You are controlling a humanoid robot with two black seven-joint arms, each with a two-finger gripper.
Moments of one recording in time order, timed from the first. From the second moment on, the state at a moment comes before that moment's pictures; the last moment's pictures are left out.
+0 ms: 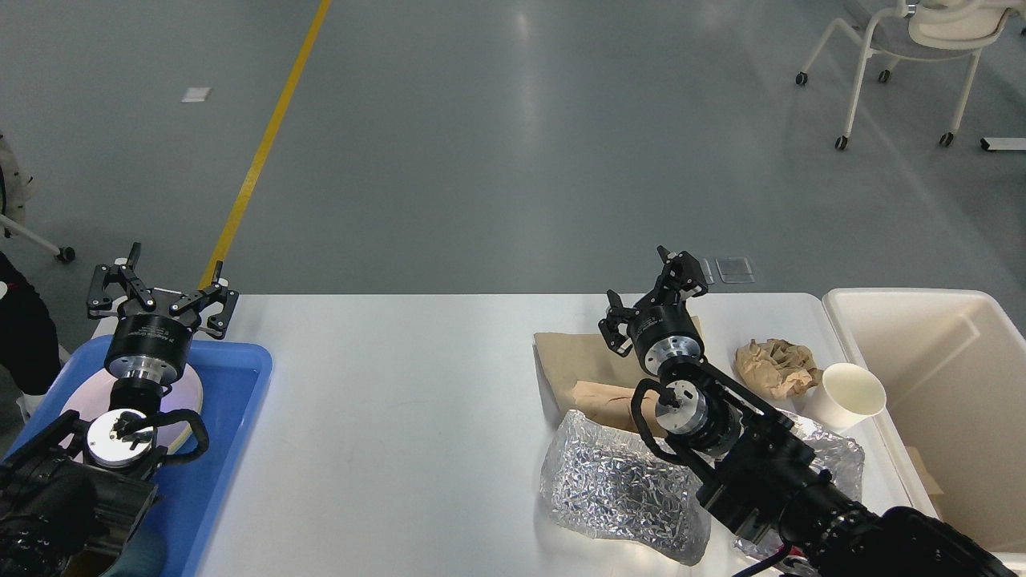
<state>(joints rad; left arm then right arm) -0.57 0.27 -1.06 -0.38 -0.34 -0.64 -0.22 0.62 0.11 0.89 0.59 -0.16 -0.06 0.38</state>
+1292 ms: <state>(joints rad) -0.57 0.27 -1.06 -0.38 -0.34 -0.64 -0.22 0.62 0.12 0.89 0.58 -0.16 -0.07 0.38</state>
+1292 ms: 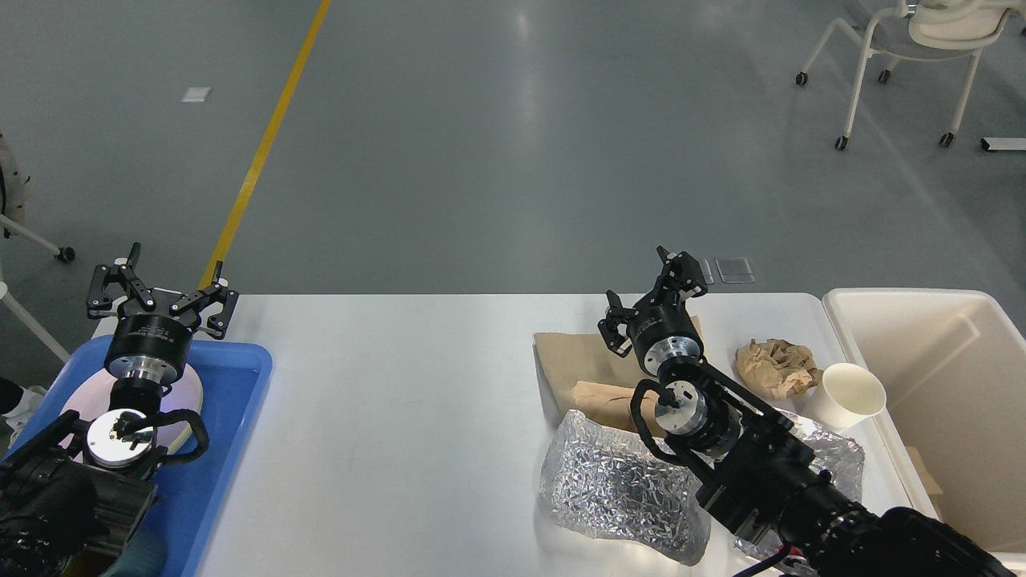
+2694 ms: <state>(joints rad) -0.57 0.27 -1.06 -0.38 -0.34 -0.64 -0.22 1.31 -0.08 -0.27 0.38 0.19 -0.06 0.37</state>
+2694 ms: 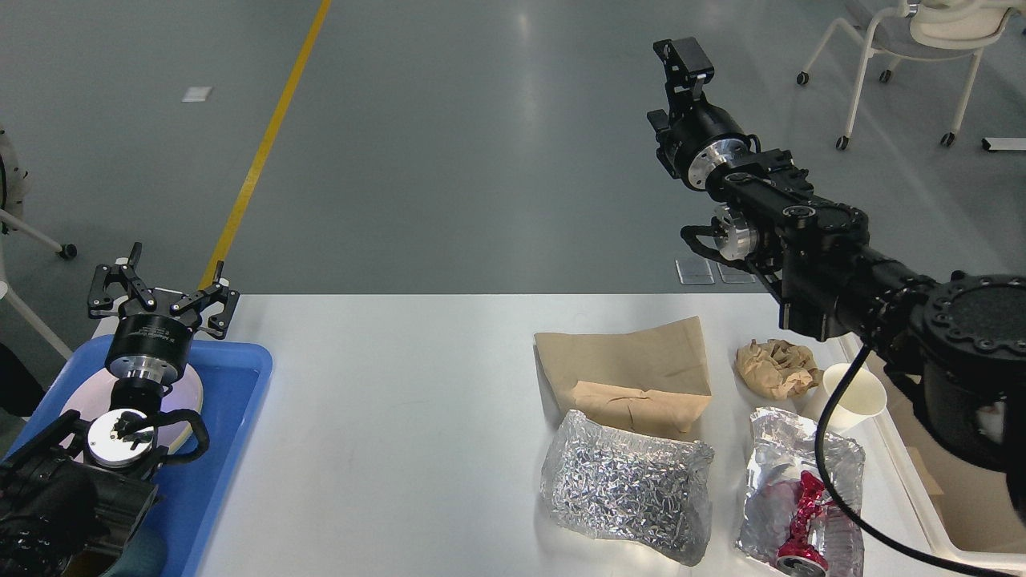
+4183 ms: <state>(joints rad) -0.57 0.27 -1.06 -0.38 -0.34 -0.64 -0.22 2.16 0.06 -1.25 1.31 0.16 0.59 0.04</state>
